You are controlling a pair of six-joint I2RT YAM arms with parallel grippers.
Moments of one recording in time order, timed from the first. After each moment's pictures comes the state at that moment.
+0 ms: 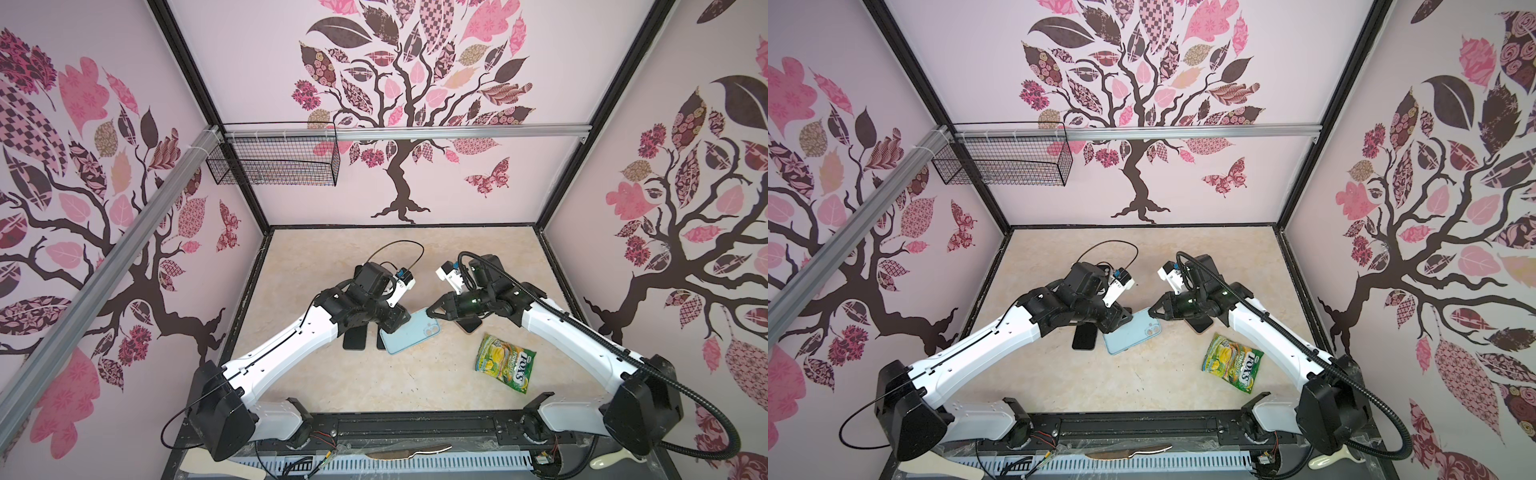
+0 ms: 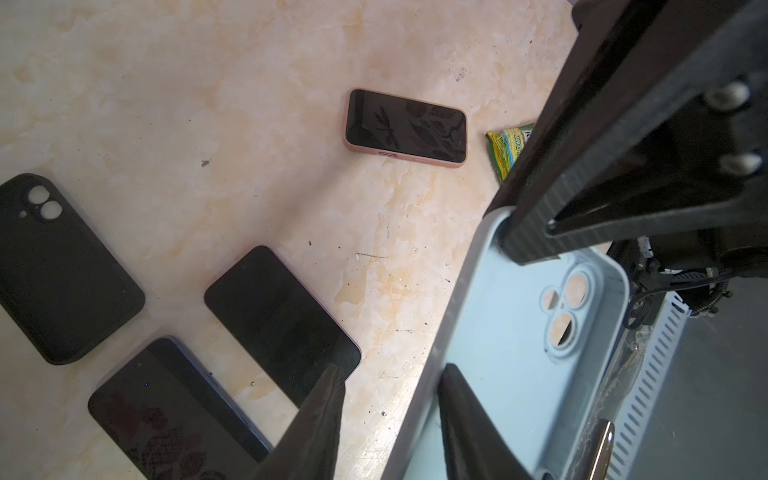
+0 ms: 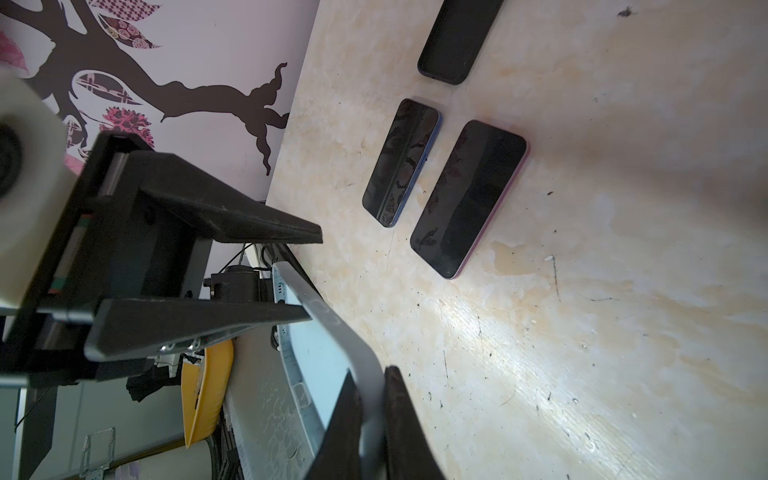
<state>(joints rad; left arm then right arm) -0.74 1.33 1.15 -0.69 0.22 -0.02 0.50 1.30 1.02 -0.54 -0.70 0.43</state>
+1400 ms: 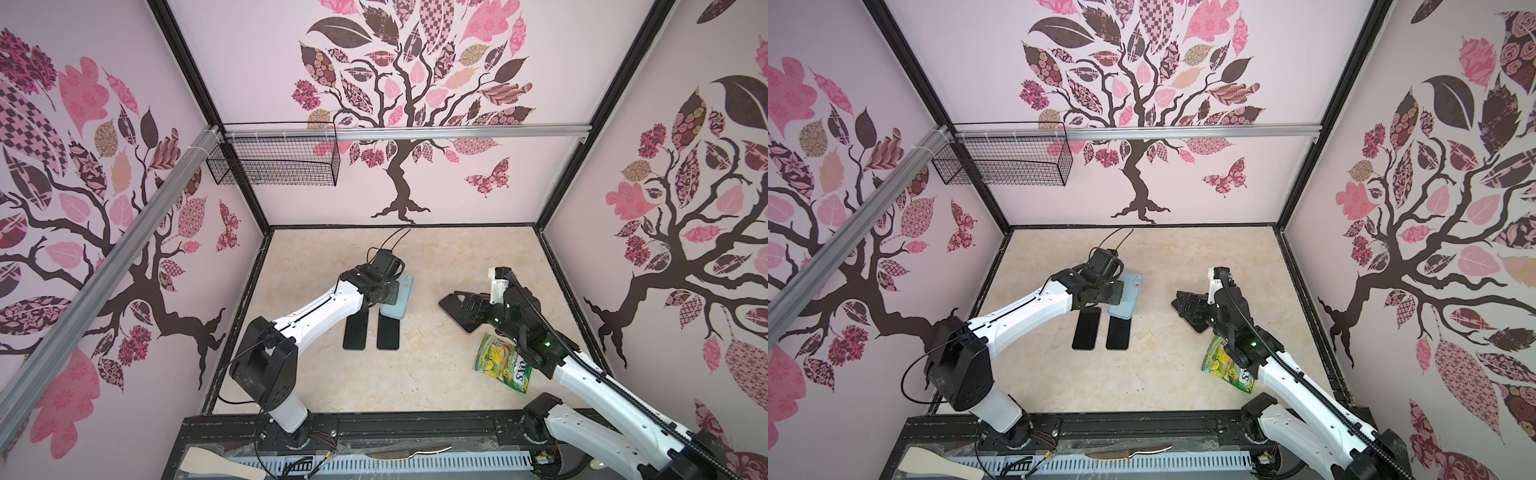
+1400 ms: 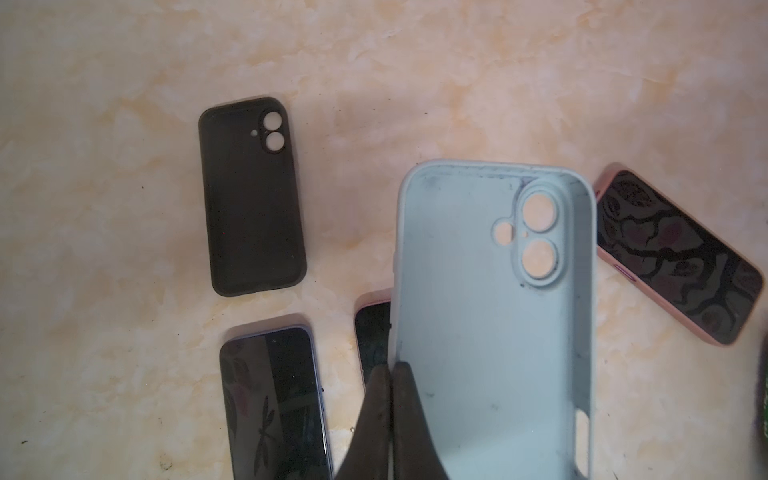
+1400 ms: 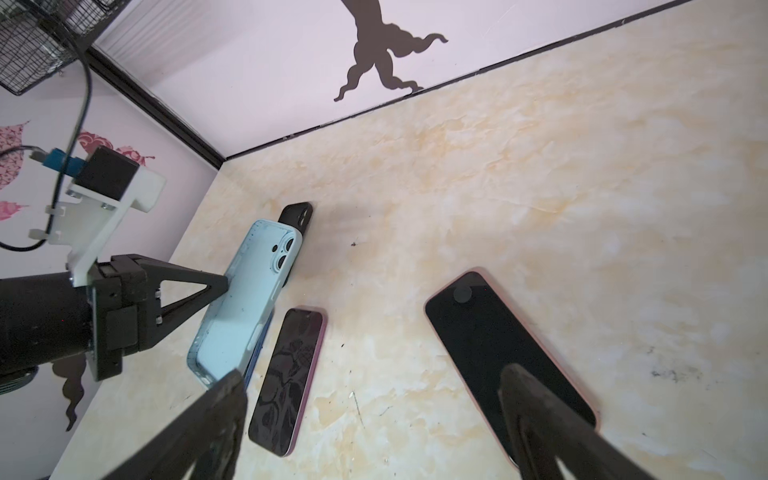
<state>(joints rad) -0.62 1.66 1.29 -0.63 -0.19 -0.36 0.50 0.87 0.60 -0.12 0.06 0.54</state>
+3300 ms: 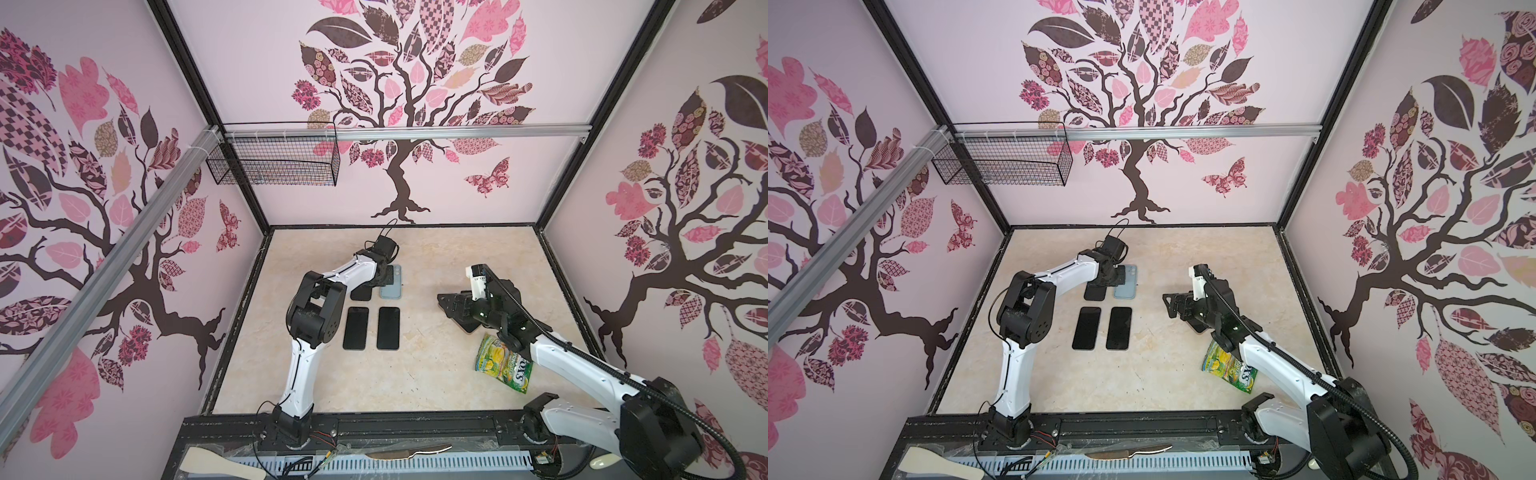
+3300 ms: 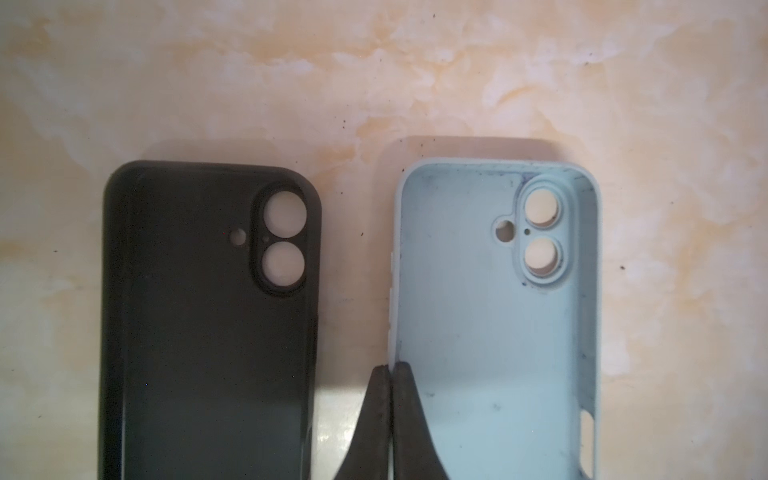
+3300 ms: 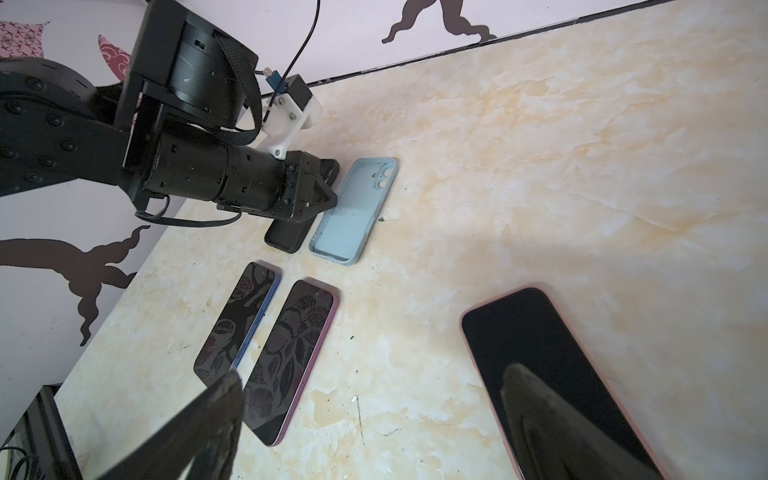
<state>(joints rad) -0.46 2.20 1.67 -0.61 -0.14 -0.40 0.45 1.14 0.59 0.11 -0.19 0.41</state>
